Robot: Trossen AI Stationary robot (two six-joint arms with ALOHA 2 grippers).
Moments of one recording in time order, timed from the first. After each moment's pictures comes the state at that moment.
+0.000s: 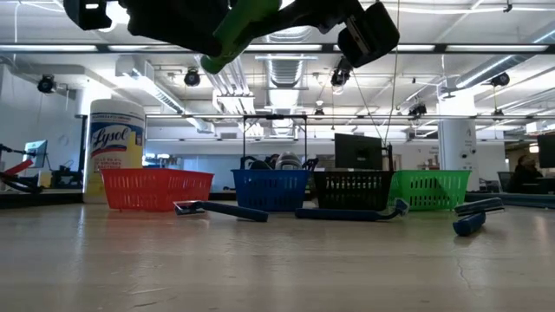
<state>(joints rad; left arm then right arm) -0.39 1.42 1.06 -0.33 -0.31 0.50 0.36 1.79 1.36 -0.22 0.23 1.56</state>
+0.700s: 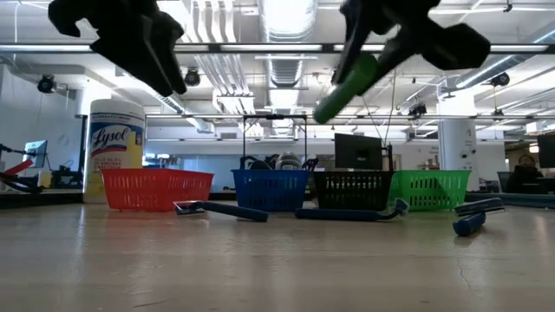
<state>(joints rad) -0.40 1.36 1.06 -0.77 -0.52 -0.21 0.40 1.72 1.36 -0.78 0.45 1.75</state>
